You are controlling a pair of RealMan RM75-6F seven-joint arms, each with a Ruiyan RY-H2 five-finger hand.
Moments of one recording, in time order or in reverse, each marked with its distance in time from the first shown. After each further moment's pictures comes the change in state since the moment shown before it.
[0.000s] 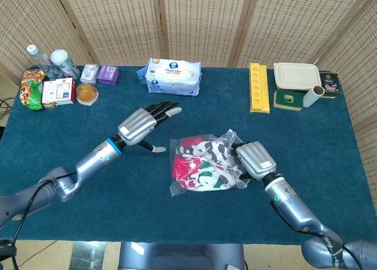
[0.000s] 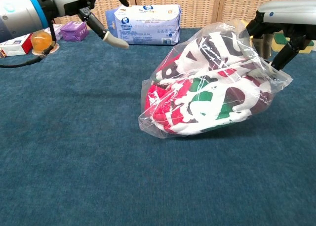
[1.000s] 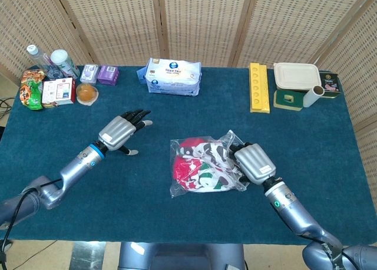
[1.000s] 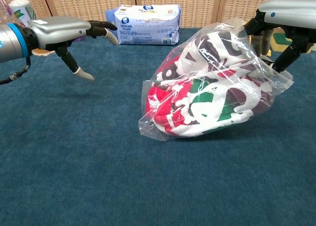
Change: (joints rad) left arm 0.093 -0.012 0.030 0.065 -0.022 -0.166 0.239; right arm -0.033 -0.031 -0.029 0.025 -0.130 0.069 -0.021
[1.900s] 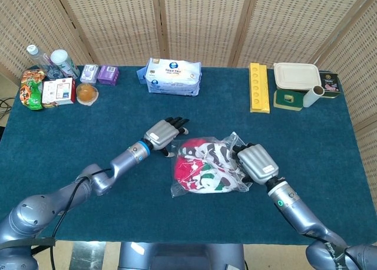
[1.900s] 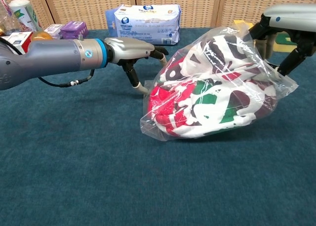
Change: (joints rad) left arm -0.243 -0.271 -0.118 0.207 -0.067 -0.362 0.000; right arm -0.010 0.013 -0.010 0.036 -0.030 -0.024 0.073
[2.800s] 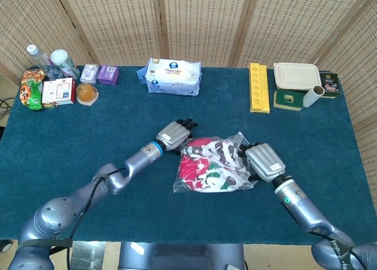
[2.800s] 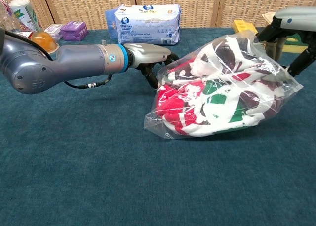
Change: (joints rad) left arm -0.067 -0.123 -0.012 0.152 -0.002 -0.048 -0.103; right arm -0.014 0.021 -0.002 0.047 -0.015 -0.029 0.107
